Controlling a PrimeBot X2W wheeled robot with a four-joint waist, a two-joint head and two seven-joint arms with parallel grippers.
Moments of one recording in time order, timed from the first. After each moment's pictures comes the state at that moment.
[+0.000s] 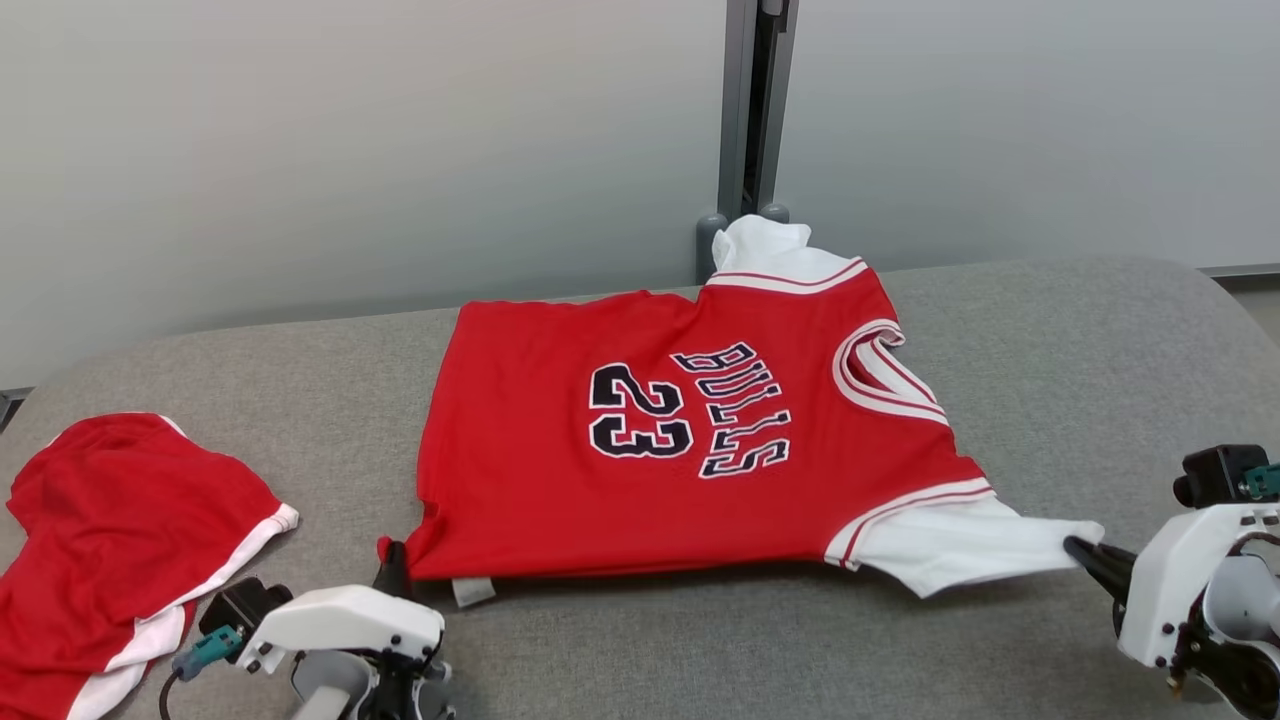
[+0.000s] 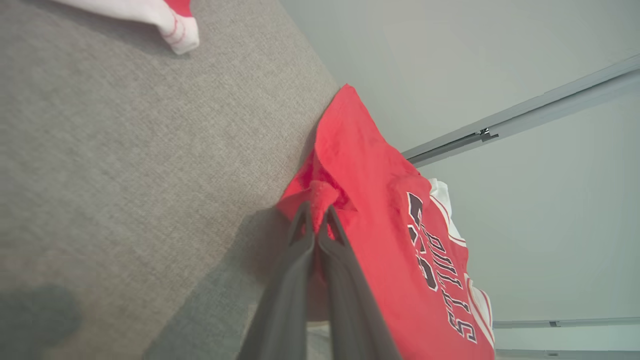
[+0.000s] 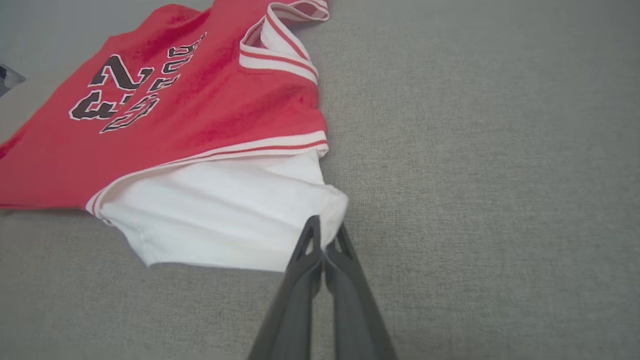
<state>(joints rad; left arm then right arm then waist) -0.45 0.05 -0.45 1.05 -1.43 -0.04 -0.26 -0.49 -0.59 0.81 0.68 1.15 0.13 0.17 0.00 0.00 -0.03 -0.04</state>
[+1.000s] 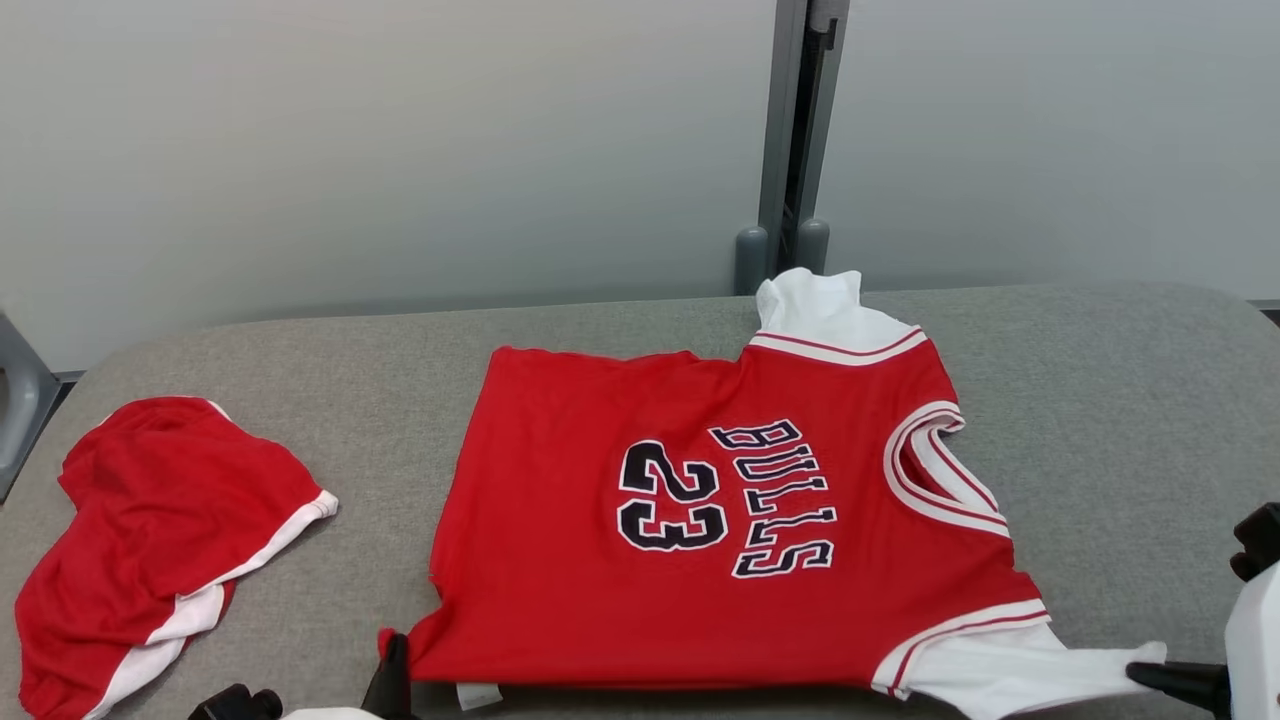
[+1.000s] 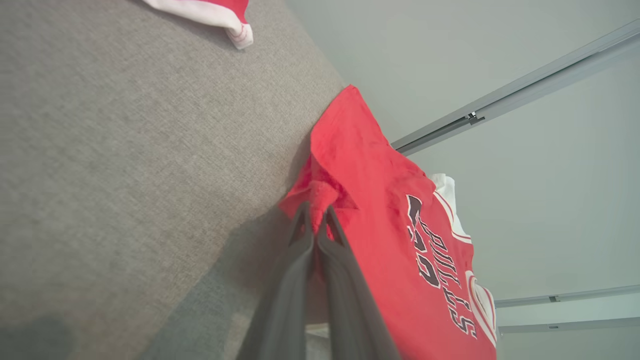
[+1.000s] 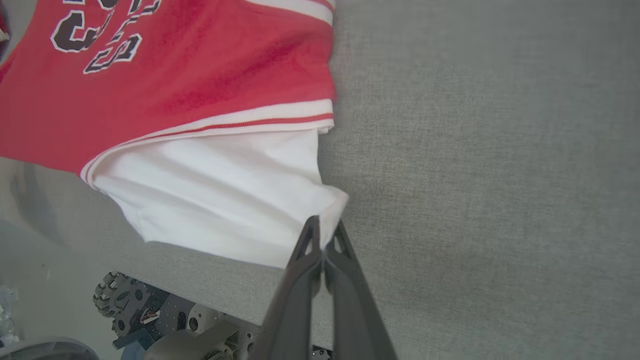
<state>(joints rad) 0.01 0.19 -0.42 0.31 -1.32 0.22 -0.24 -0.31 -0.85 0.75 0.33 1.32 0.13 0.57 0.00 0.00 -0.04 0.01</state>
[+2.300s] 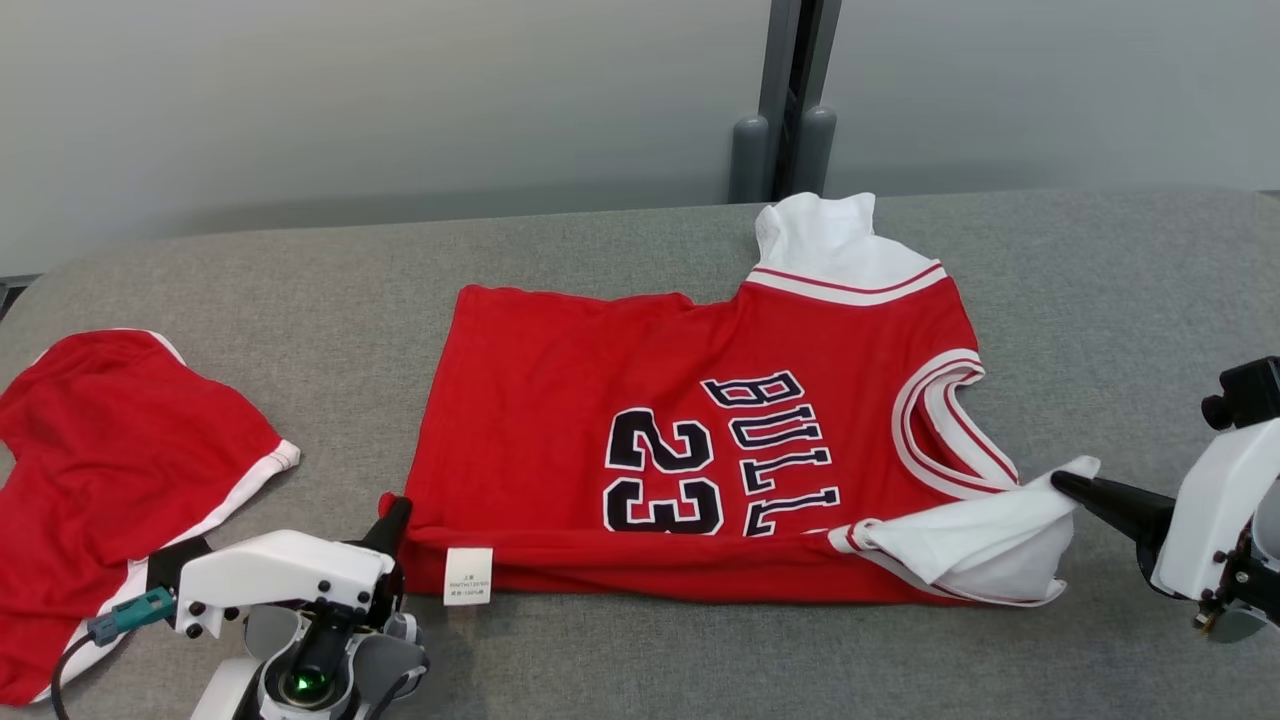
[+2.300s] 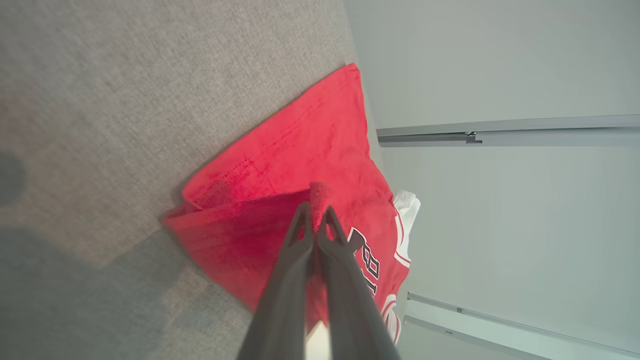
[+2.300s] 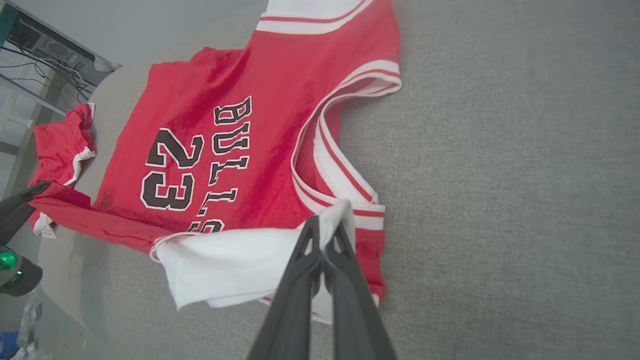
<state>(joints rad) -0.12 0.19 -0.25 0.08 -1.60 0.48 0.04 -0.35 -0.64 0.43 0.26 1.17 0.13 0.56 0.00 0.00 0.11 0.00</state>
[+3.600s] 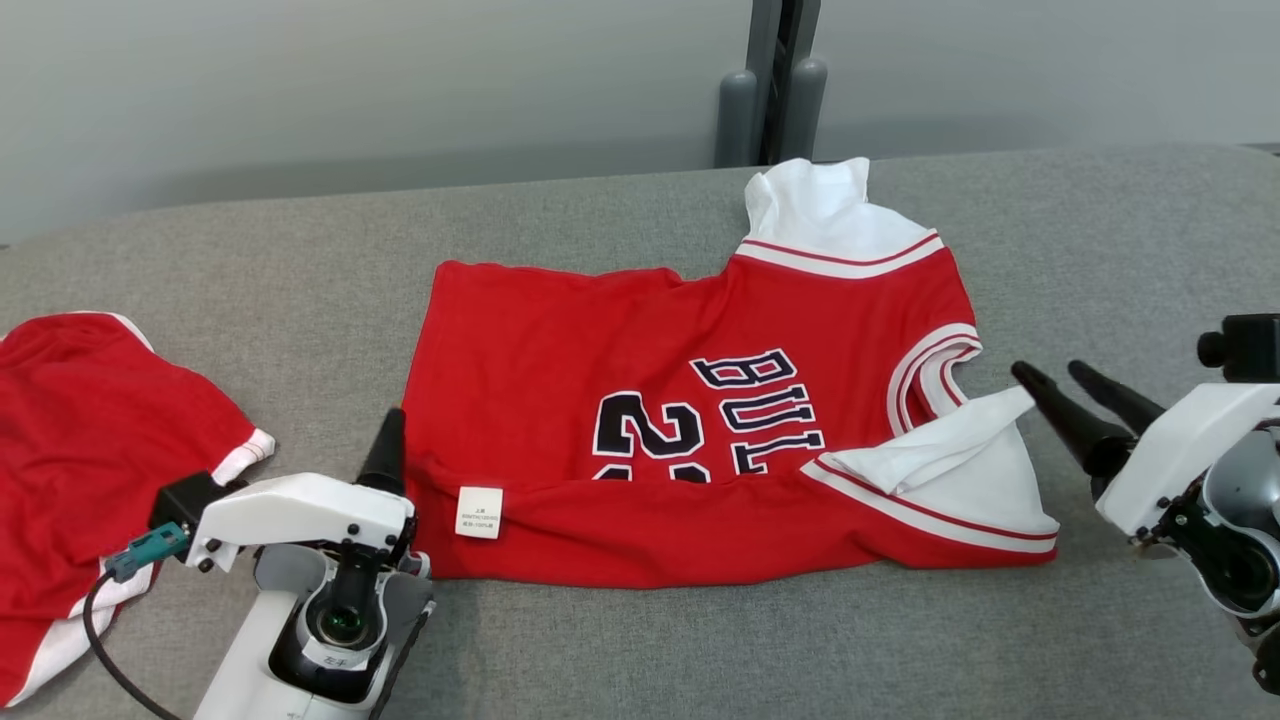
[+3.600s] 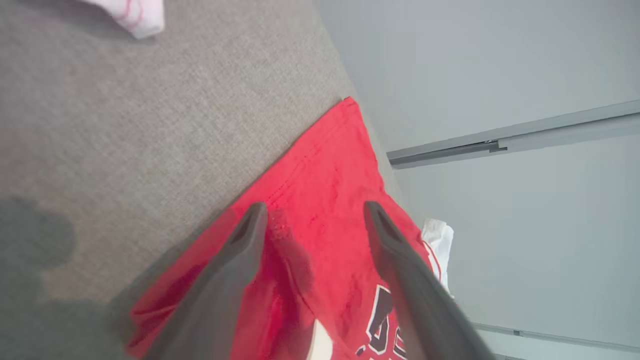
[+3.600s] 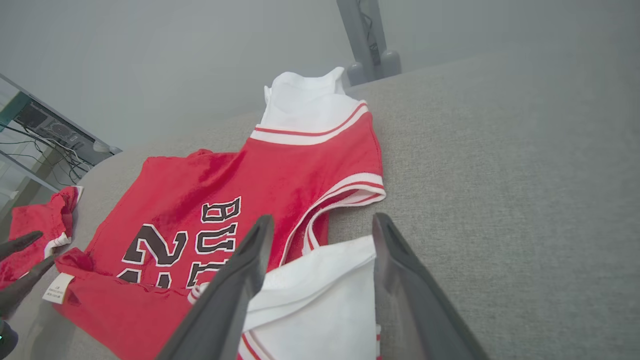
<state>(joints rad) -0.32 0.15 -0.31 0.37 -1.47 0.35 -0.06 -0.49 -0.53 0.52 0.42 1.07 0.13 0.19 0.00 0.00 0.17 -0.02</state>
